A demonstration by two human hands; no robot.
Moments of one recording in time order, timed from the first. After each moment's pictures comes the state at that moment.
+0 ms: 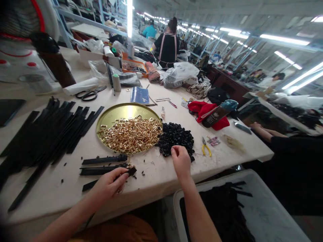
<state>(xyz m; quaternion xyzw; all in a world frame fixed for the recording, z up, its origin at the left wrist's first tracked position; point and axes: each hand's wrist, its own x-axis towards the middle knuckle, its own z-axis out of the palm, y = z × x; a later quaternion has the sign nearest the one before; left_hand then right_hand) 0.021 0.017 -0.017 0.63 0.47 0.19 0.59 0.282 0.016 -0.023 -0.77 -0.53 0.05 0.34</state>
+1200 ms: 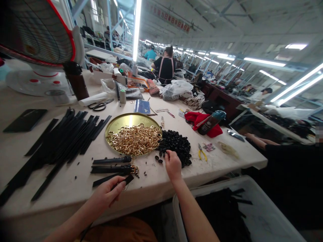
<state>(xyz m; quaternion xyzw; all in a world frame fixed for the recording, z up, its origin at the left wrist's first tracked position) -0.004 -0.017 -0.015 0.61 0.48 0.20 0.60 0.273 0.016 -0.050 -0.76 -0.61 -0.02 0.22</state>
